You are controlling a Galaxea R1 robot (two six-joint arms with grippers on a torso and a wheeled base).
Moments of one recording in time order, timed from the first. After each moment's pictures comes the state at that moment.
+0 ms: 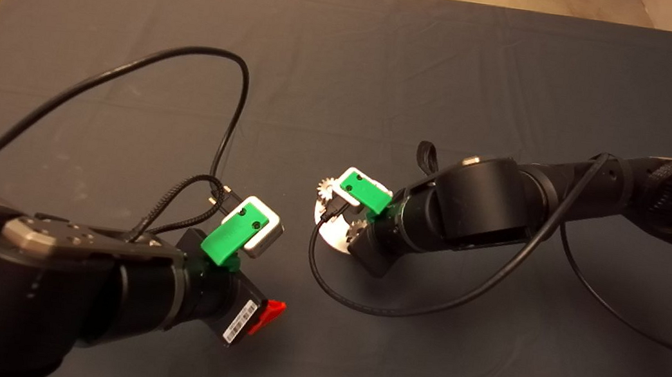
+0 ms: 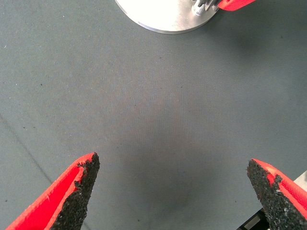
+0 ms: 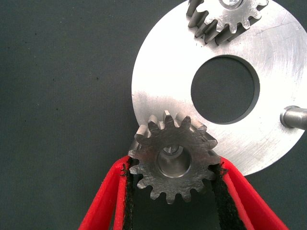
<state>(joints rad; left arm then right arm) -0.22 2.37 -0.34 0.89 1.53 -1.35 0.23 2.76 -0.89 -0.67 -1.50 0.93</state>
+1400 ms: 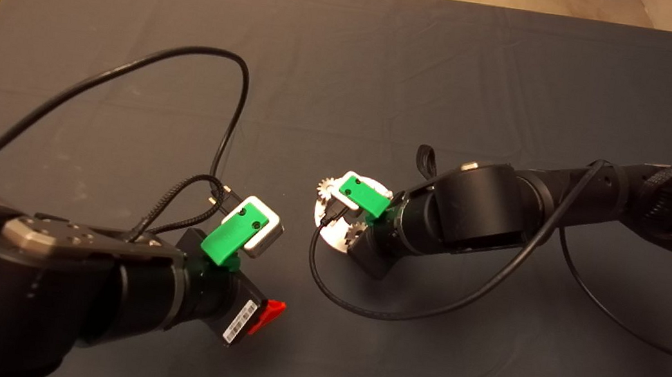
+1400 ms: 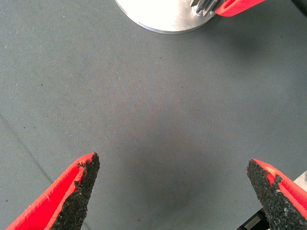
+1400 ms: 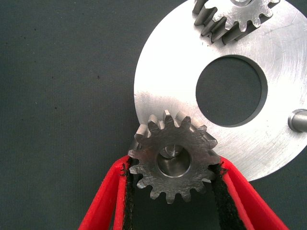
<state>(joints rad) -0.22 2.36 -0.34 0.89 1.53 -1.35 0.21 2.76 -0.90 -0.69 -1.49 0.90</state>
